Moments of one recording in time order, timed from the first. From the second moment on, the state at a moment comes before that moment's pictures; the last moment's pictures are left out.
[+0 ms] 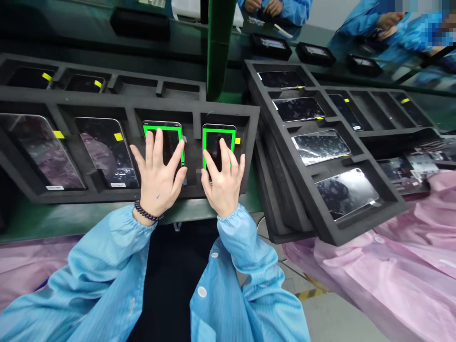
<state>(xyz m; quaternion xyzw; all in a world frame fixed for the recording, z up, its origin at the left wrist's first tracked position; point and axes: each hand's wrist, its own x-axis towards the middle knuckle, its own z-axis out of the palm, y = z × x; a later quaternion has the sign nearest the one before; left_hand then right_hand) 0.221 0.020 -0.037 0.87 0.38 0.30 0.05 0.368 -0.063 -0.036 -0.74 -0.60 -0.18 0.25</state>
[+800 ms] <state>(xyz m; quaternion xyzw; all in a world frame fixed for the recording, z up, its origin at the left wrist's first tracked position) 0.175 -0.032 -0.064 0.92 0.32 0.23 0.00 0.361 -0.111 -0.064 -0.70 -0.65 -0.18 0.26</state>
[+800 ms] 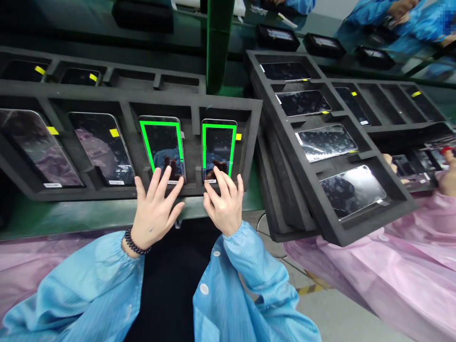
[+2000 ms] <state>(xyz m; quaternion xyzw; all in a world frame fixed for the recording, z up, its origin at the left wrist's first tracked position) 0.204 -0.011 -0.055 0.89 0.36 0.29 0.03 0.394 -0.111 -0.087 -0.74 -0.50 -0.23 0.39</state>
